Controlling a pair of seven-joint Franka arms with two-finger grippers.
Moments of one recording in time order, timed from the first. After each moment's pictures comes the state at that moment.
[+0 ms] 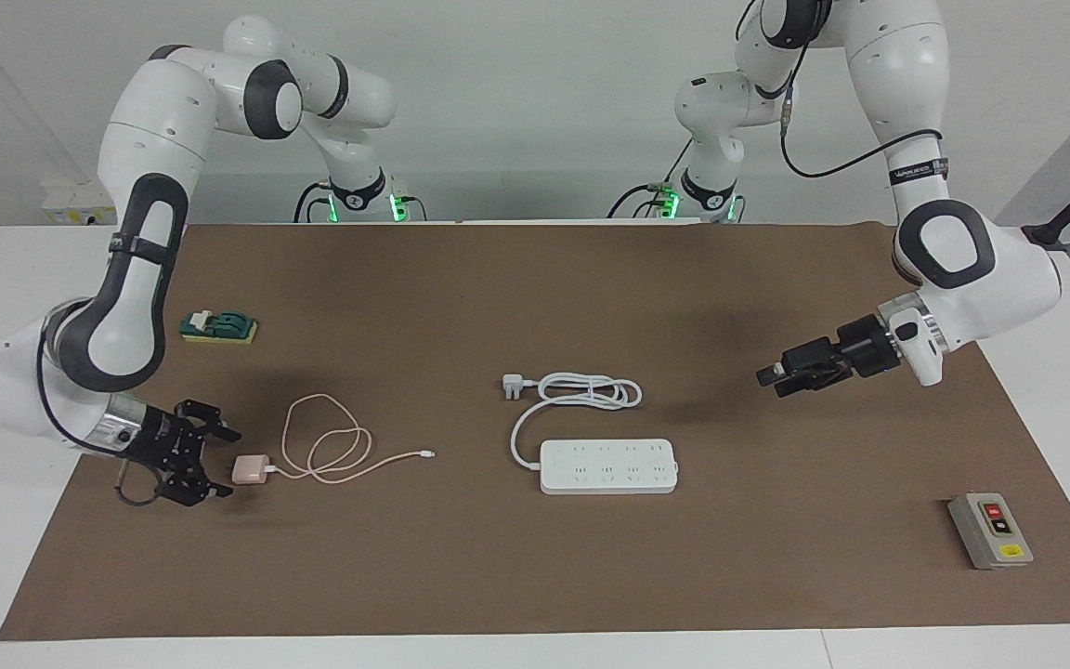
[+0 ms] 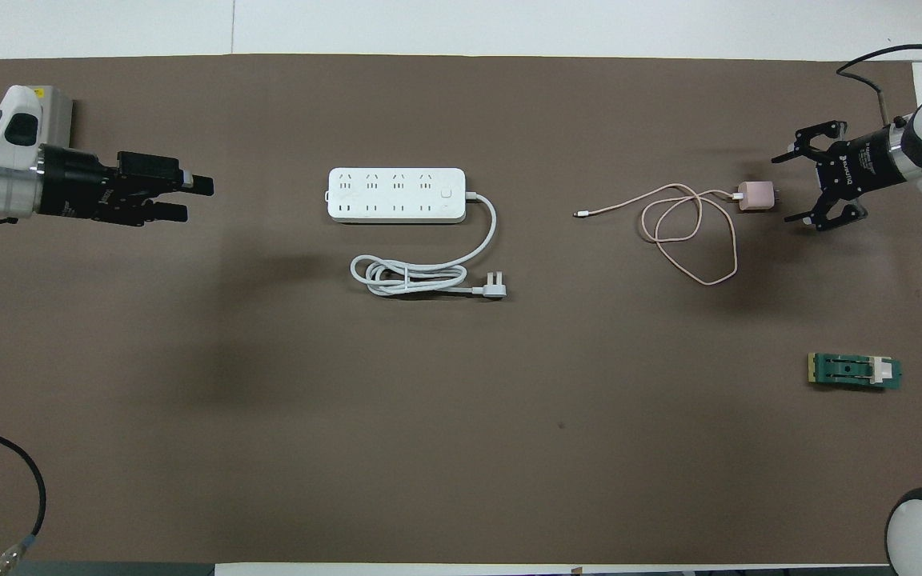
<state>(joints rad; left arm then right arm) 0.07 0.35 -0.02 -1.72 -0.95 1.83 0.28 -0.21 0.74 -0.11 -1.32 0.58 1.81 0.90</state>
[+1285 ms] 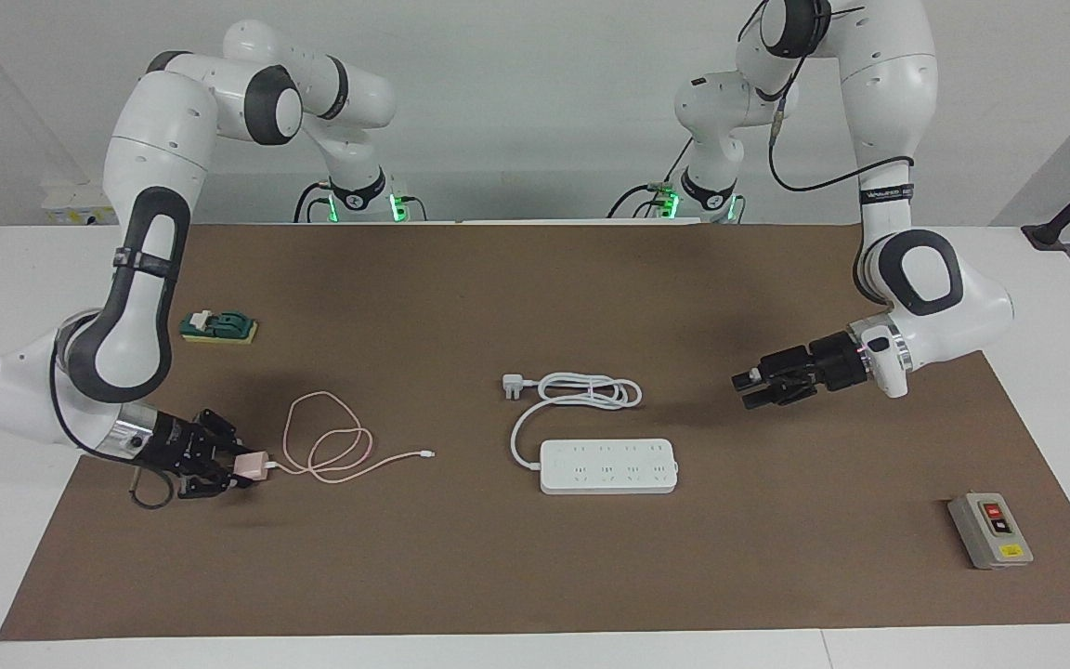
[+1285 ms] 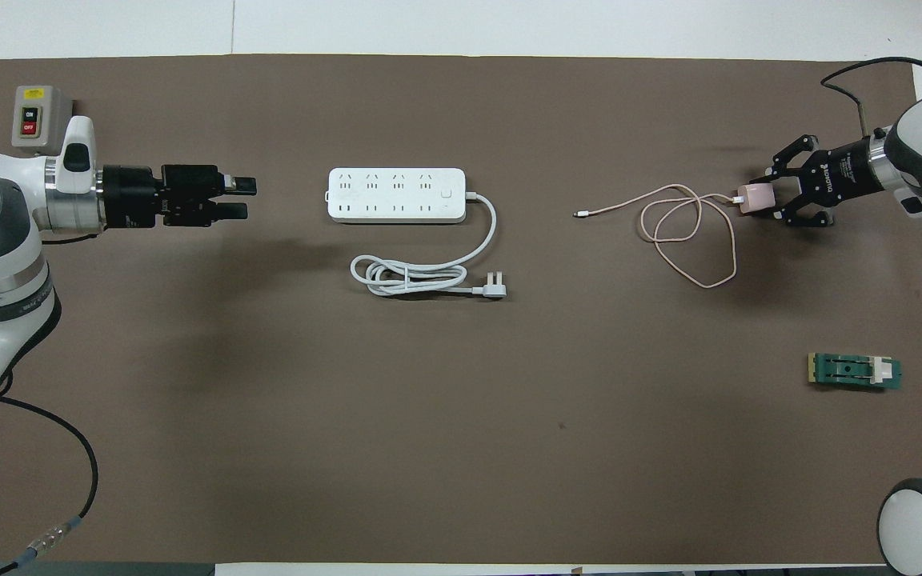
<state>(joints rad) 0.06 0.38 -0.03 -1.81 -1.17 1.86 0.53 -0.21 0.76 -0.11 -1.35 0.61 1.83 0.86</state>
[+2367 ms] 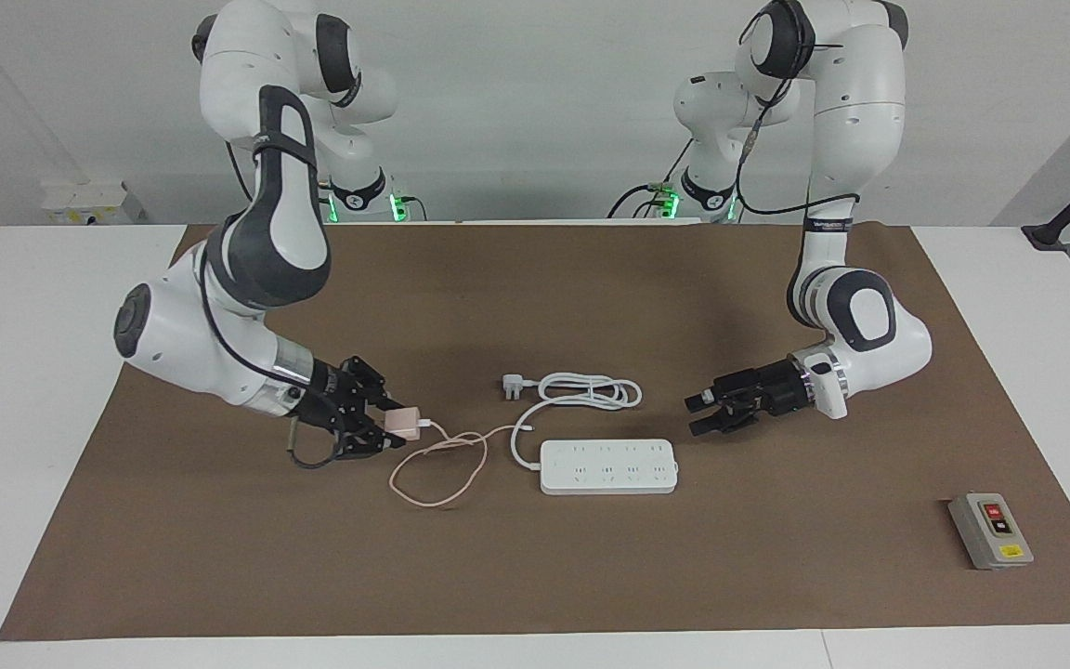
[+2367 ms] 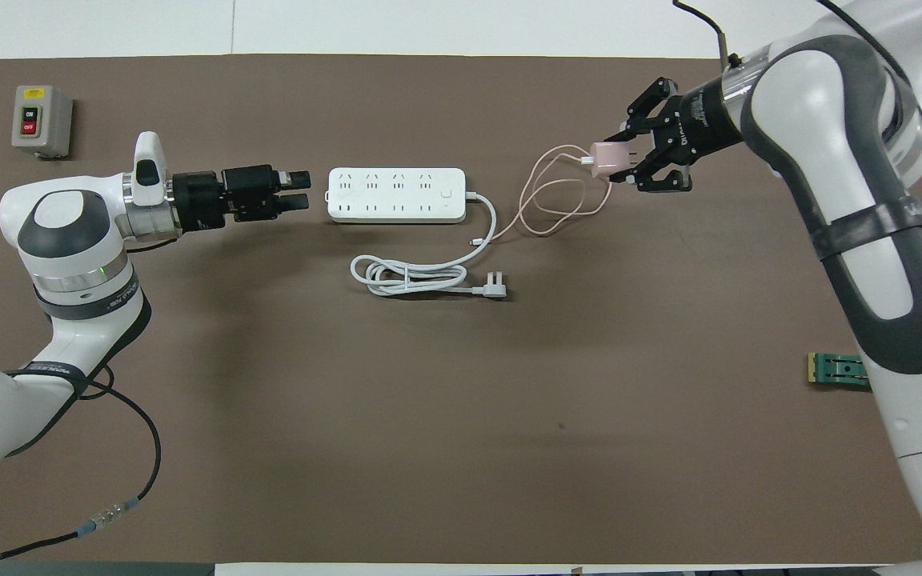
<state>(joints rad) -0.01 0.48 -0.08 -1.82 -1.50 1.91 0.71 0.18 0.56 -0.09 -1.32 0.68 1.83 1.43</state>
